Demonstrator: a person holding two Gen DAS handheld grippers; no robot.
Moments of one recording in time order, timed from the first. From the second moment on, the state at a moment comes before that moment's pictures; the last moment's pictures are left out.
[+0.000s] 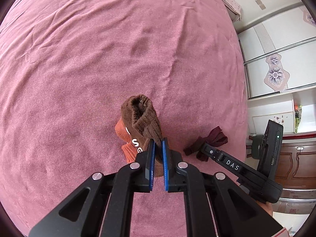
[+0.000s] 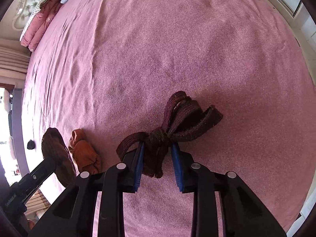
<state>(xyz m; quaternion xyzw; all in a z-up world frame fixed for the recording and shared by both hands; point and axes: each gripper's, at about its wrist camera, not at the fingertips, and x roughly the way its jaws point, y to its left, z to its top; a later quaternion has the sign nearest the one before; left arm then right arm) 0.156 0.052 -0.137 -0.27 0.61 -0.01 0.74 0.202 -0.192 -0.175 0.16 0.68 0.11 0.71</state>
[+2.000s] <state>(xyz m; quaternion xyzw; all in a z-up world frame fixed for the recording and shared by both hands) 0.161 -0.489 -0.125 0.07 0.65 -0.34 0.68 0.047 -0.605 -0.129 0.35 0.54 -0.11 0.76</state>
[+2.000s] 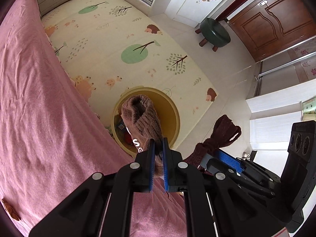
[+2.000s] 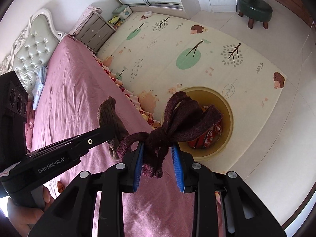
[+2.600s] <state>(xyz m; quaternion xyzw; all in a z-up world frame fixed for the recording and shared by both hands) 0.195 -0.519 -0.117 0.07 0.62 -0.33 0.71 0.062 -0.642 -0.126 0.33 0.53 -0.12 0.77</state>
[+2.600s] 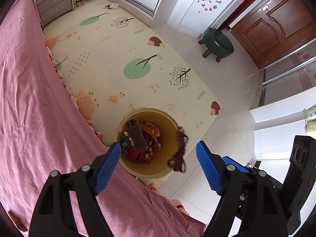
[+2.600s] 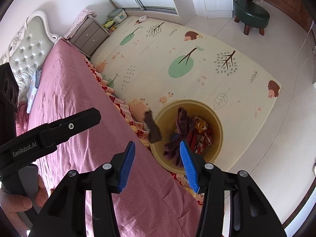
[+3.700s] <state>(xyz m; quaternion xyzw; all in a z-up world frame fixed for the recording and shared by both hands) 0.171 -0.238 -0.071 -0.04 0.61 -0.16 0.78 0.115 -0.406 -0.083 0.21 0.58 0.07 0.79</state>
